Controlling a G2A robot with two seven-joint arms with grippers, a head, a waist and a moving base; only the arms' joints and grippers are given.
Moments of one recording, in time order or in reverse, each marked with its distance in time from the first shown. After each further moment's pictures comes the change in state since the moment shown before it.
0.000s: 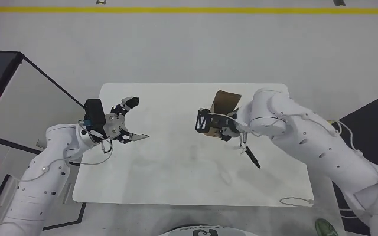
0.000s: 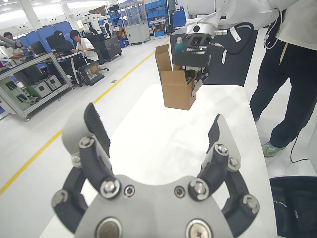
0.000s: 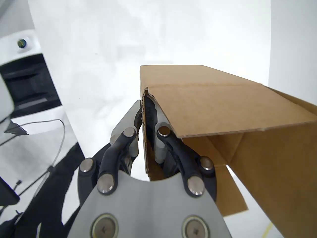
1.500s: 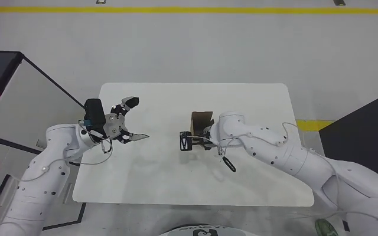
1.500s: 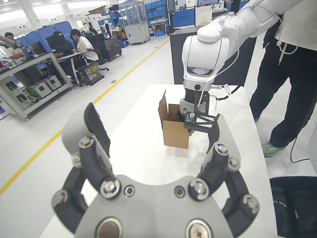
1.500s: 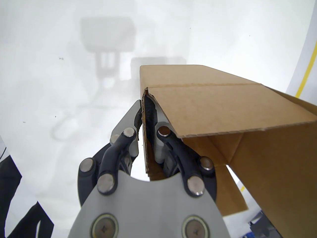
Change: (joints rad) left arm 0.000 0.000 0.000 0.000 0.000 0.000 0.000; right arm -0.025 -0.164 -0.259 0.297 -0.381 -0.092 -0.384
